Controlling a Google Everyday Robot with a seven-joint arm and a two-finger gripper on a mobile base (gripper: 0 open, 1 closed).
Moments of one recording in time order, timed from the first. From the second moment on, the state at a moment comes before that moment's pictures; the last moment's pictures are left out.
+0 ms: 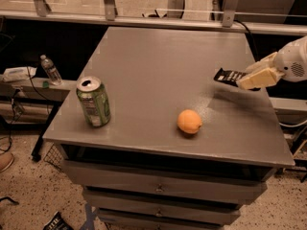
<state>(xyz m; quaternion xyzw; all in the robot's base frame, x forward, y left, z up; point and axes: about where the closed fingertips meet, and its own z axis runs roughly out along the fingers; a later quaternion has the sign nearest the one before) 0.588 -0.266 0.889 -0.43 0.82 0.12 0.37</state>
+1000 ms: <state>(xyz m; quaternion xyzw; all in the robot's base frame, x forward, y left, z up) 0.524 -0.232 0.852 -0.53 0.77 0.16 0.32</state>
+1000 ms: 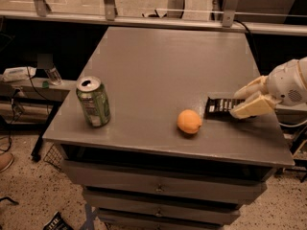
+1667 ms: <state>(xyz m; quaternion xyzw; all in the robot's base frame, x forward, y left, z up) 0.512 -0.214 0.833 -0.56 0.75 0.18 0.30</state>
